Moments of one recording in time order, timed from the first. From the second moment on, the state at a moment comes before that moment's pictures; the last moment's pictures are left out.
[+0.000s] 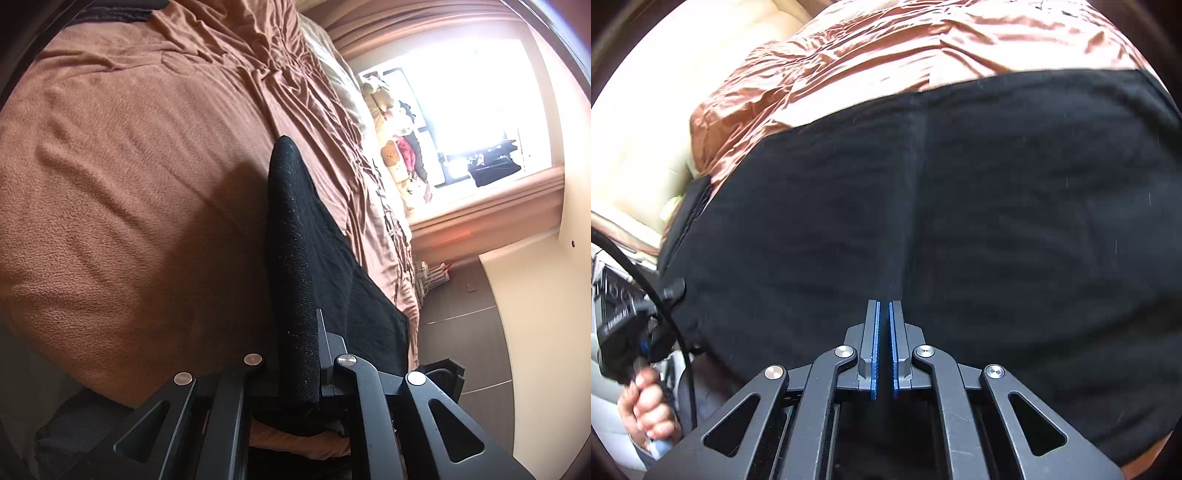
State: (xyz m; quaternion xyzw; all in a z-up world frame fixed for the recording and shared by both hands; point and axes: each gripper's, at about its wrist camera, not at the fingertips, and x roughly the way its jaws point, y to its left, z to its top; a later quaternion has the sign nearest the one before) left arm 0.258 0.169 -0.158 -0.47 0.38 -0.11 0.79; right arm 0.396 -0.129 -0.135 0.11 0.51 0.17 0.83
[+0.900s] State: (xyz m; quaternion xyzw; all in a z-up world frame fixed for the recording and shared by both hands) left arm 0.305 0.014 -0.020 -0.35 0.36 -0.22 0.84; right arm 0.306 -0.324 -0.077 0.23 0.38 0.13 0.89
